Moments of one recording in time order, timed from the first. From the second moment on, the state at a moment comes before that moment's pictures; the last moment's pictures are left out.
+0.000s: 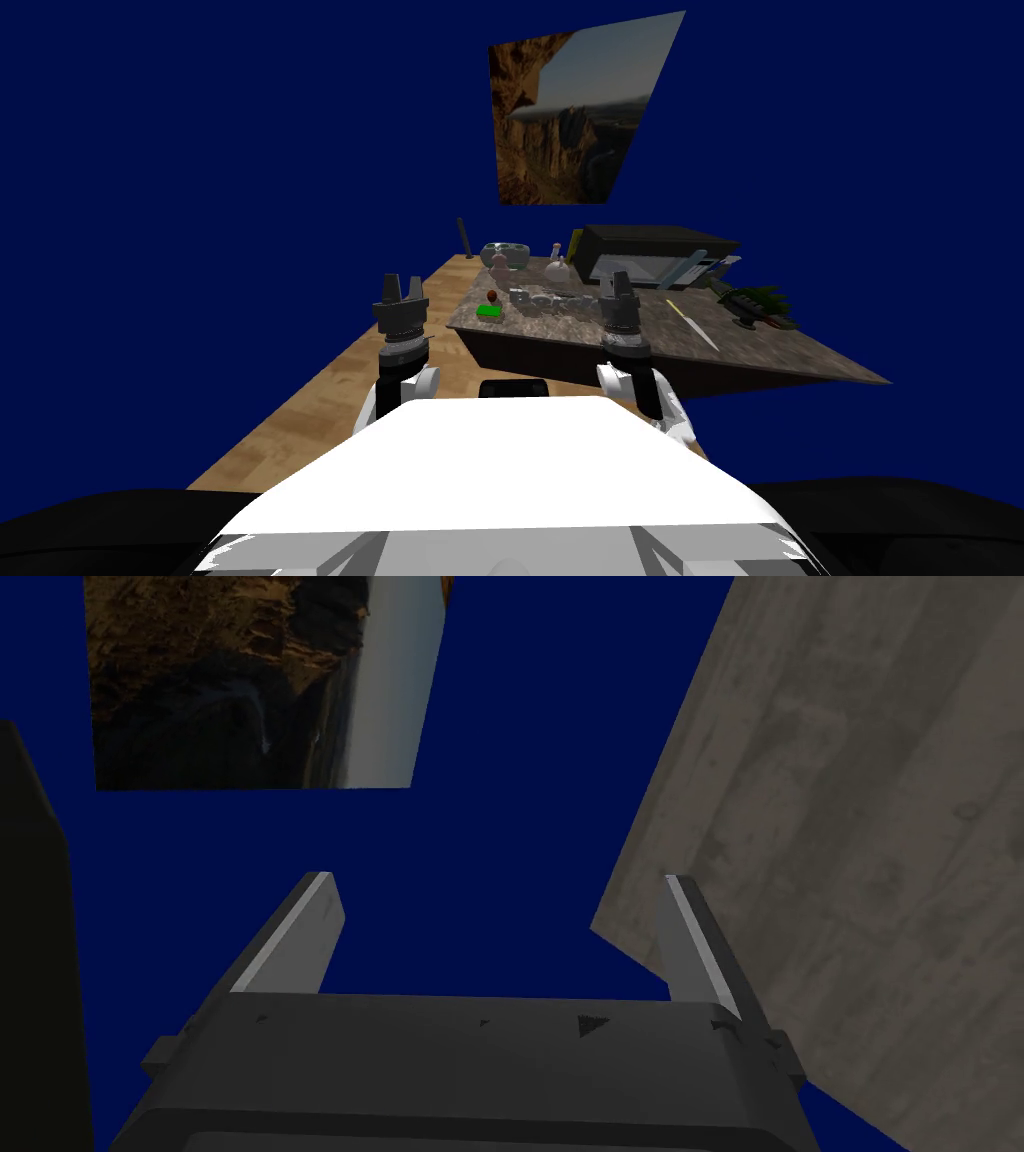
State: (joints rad) left arm 0.50 0.05 -0.03 -2.29 -0.08 -0.64 0.10; right arm 0.49 -0.17 -0.07 -2.24 0.10 -0.59 0.08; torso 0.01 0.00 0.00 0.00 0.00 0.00
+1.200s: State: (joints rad) left arm 0.50 0.05 -0.03 -2.29 -0.08 -0.64 0.10; right arm 0.43 -0.43 -0.14 -1.92 0.35 -0.57 0.26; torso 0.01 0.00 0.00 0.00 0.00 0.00
